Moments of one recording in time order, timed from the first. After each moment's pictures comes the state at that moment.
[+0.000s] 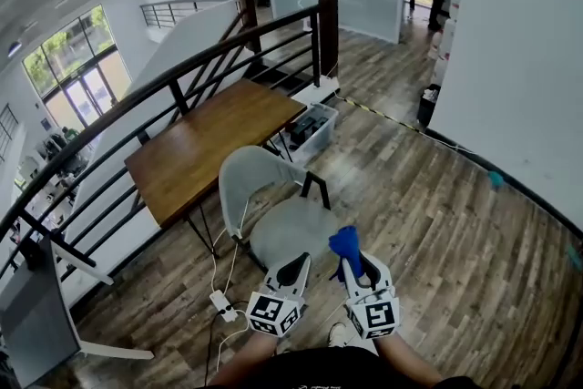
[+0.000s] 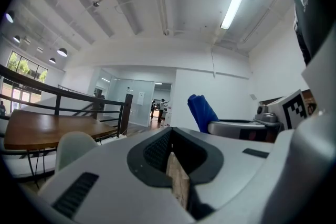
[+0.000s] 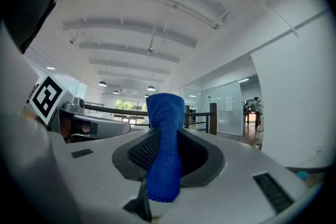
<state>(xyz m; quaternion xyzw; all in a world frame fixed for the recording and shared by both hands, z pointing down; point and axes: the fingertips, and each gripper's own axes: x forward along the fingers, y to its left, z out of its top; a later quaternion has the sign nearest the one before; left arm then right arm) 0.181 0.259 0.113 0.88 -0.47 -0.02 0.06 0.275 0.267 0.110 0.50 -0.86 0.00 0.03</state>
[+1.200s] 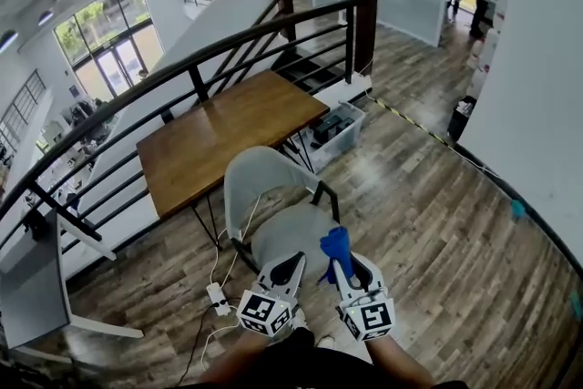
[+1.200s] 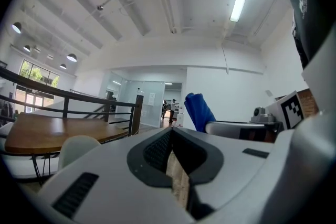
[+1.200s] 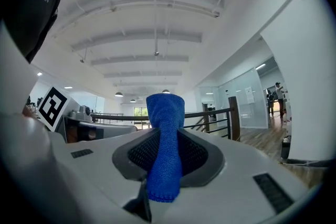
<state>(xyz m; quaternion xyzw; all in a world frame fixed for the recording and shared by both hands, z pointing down) 0.194 0.160 0.117 0.85 -0.53 -0.01 0.06 0.277 0.154 0.115 0.40 -0.92 0.03 -0.01</state>
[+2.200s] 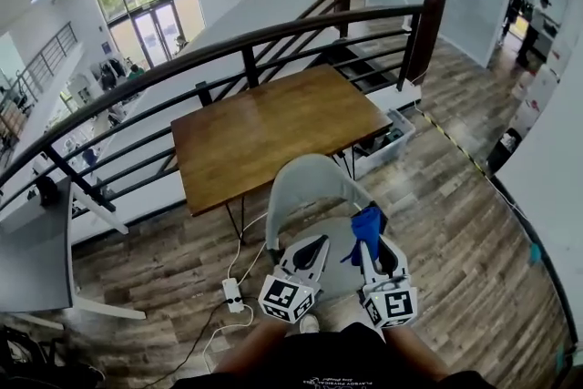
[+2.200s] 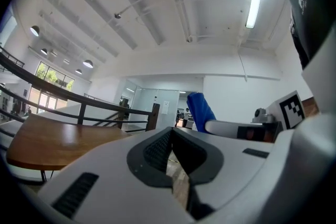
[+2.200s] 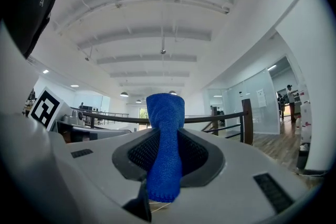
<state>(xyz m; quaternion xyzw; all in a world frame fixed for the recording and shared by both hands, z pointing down) 0.039 0.057 0.104 0.81 -0.58 -0.06 0.05 0.127 0.035 0.093 0.36 -0.93 0.00 -0.03</state>
